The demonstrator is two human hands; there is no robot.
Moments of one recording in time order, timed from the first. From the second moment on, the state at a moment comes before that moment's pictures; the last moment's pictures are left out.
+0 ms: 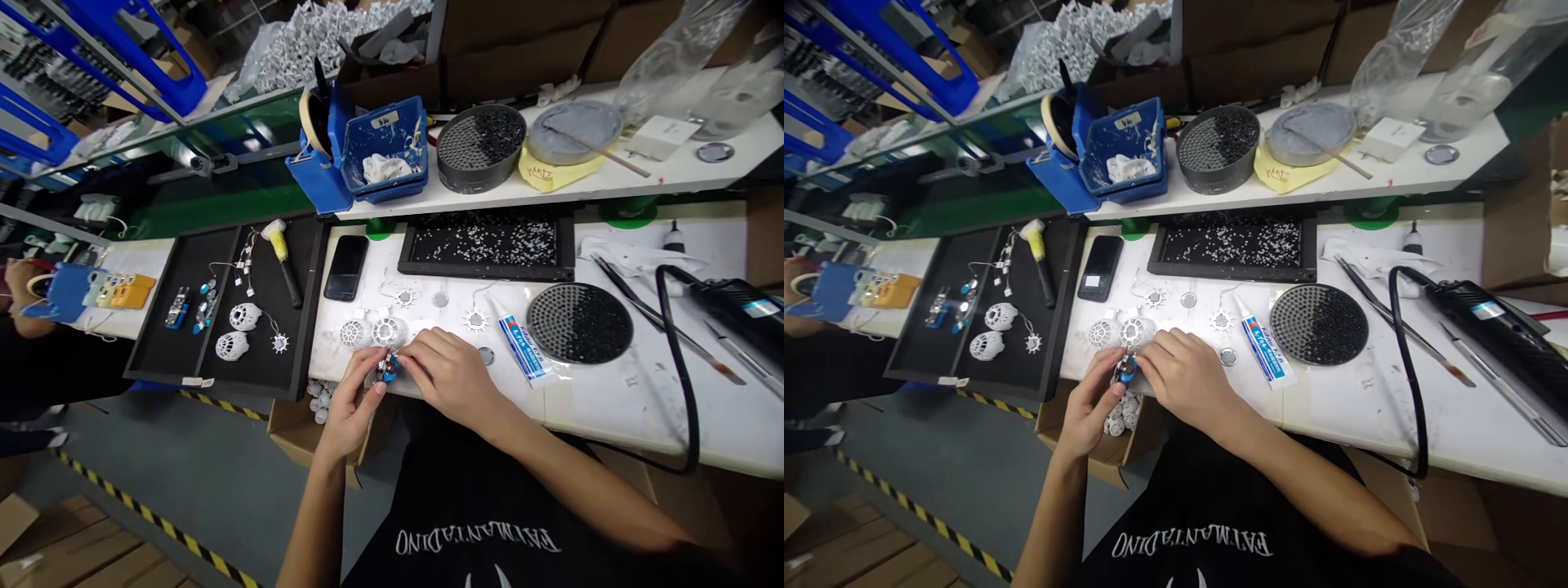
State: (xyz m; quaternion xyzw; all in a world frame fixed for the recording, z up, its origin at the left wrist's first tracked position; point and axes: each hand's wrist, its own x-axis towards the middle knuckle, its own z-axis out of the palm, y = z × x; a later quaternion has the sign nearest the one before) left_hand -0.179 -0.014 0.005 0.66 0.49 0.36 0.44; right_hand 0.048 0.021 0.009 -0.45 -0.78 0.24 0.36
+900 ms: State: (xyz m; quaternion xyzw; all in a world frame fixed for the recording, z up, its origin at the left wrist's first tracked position) left_hand -0.168 -0.008 0.009 0.71 0.49 0.34 0.38; right_hand 0.056 0.022 0.010 -0.40 -0.75 0.33 0.40
